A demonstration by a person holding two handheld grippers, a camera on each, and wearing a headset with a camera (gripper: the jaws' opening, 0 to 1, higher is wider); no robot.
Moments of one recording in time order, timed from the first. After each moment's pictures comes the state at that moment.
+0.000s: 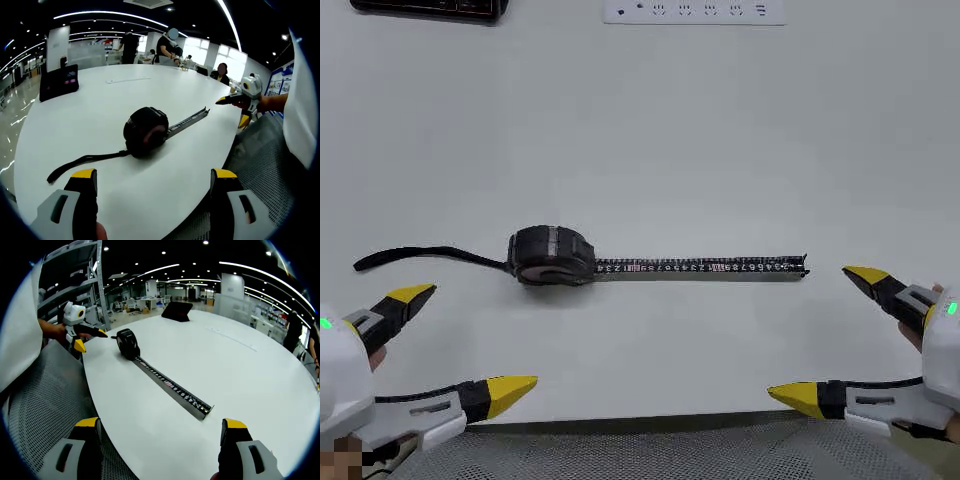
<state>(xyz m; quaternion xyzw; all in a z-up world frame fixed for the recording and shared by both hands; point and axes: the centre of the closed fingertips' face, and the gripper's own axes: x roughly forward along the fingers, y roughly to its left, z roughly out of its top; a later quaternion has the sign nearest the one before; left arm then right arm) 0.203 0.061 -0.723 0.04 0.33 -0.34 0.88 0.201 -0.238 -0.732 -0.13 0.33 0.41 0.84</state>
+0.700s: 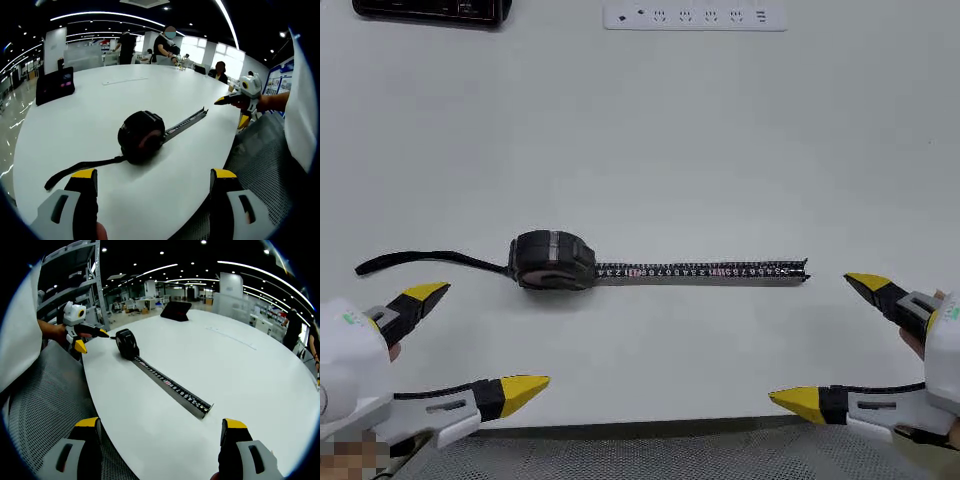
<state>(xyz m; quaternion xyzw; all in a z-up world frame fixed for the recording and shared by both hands) 0.211 0.047 -0.721 0.04 0.32 -0.35 0.88 0.200 -0.238 -0.731 -0.12 0.34 0.41 0.84</state>
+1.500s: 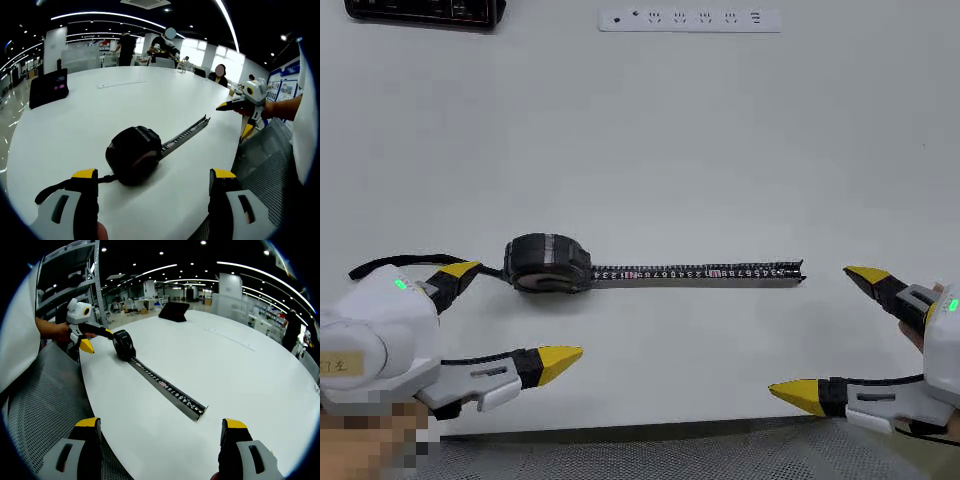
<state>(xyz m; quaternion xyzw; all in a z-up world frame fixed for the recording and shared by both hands) 0.238 0.014 -0.722 0.03 0.32 -0.35 0.88 0.208 -0.246 -0.732 -0.13 0.33 0.41 0.84</state>
